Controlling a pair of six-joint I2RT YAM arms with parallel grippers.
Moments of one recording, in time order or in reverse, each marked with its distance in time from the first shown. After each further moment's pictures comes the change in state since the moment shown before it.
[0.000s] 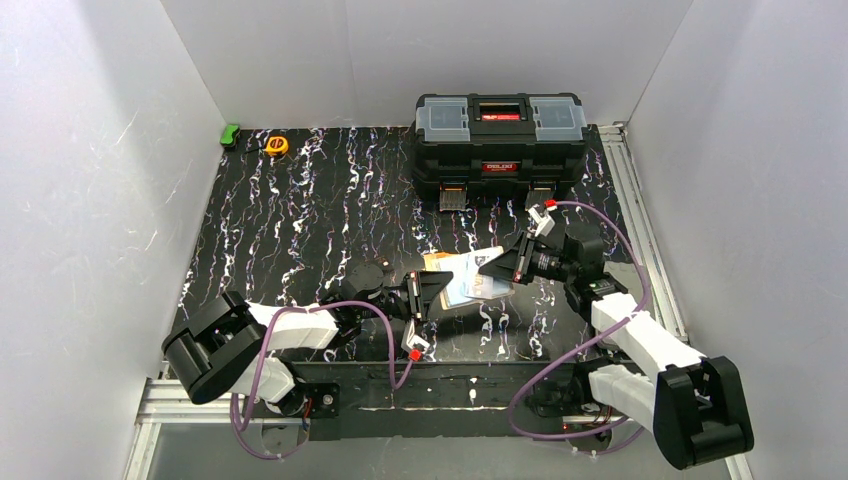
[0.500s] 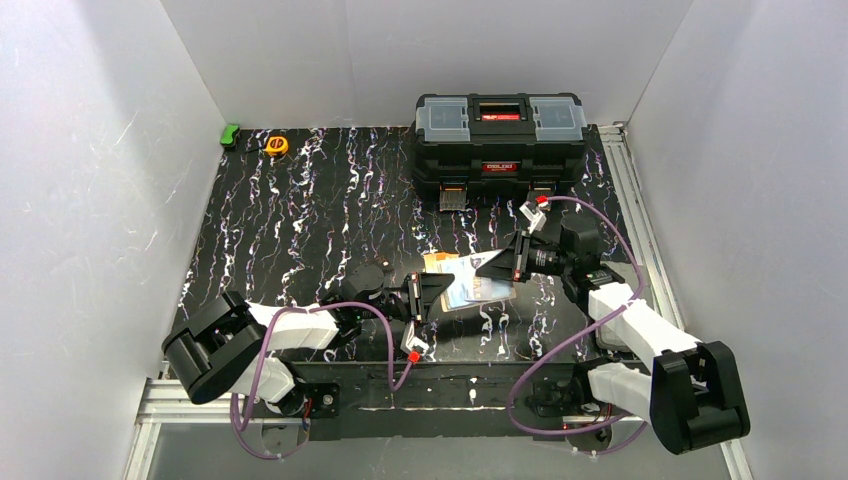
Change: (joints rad) left arm 0.000 0.000 0.000 -0.008 0.018 0.018; right arm 0.000 0.077 0.058 -0.039 -0.109 -0.061
